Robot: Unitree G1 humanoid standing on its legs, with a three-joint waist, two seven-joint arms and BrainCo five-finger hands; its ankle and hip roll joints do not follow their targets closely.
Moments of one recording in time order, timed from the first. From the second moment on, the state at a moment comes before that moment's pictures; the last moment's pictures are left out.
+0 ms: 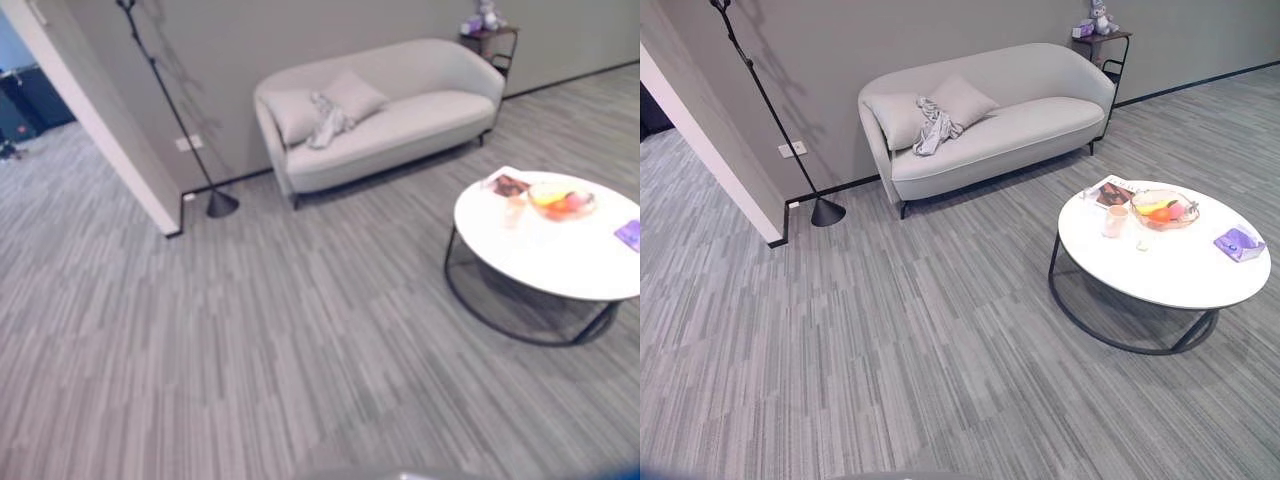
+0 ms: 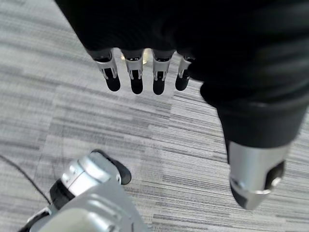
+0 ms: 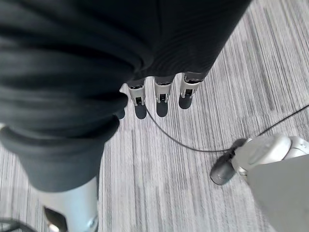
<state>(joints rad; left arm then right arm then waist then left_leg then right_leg) 0.11 0.14 0.09 1.43 -0.54 0.00 0.03 0.01 -0.28 -0.25 1.52 0.93 -0.03 -0.16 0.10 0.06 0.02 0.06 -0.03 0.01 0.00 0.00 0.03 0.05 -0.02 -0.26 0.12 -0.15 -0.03</state>
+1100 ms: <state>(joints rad) 0.08 0.13 0.00 1.42 -0.37 0.00 0.02 -0.02 -0.21 -0.04 1.48 0.65 -0.03 -0.12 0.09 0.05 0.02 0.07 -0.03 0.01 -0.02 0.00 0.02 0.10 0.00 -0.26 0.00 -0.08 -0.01</state>
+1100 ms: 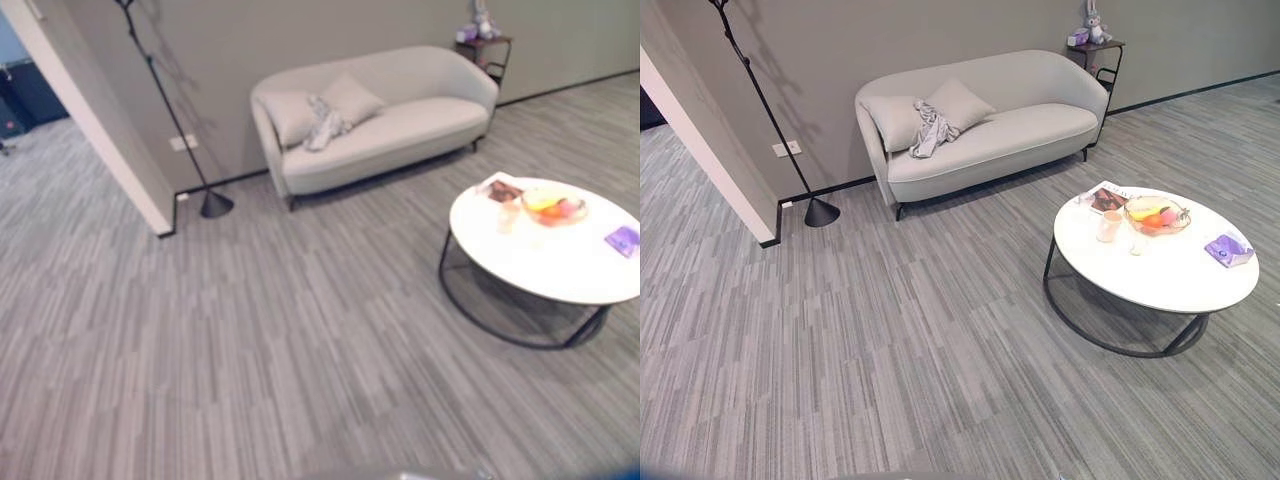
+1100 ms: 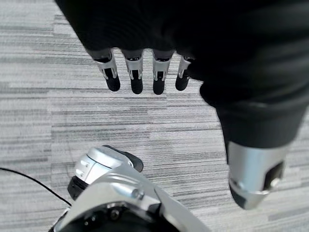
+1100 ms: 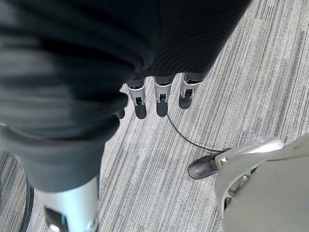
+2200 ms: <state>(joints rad) 0.04 0.16 0.00 1.48 -0.35 0.00 0.01 -0.06 -0.22 -0.01 1.49 0.59 -0.03 -0.08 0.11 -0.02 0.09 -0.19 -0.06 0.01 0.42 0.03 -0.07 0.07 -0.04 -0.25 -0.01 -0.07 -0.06</state>
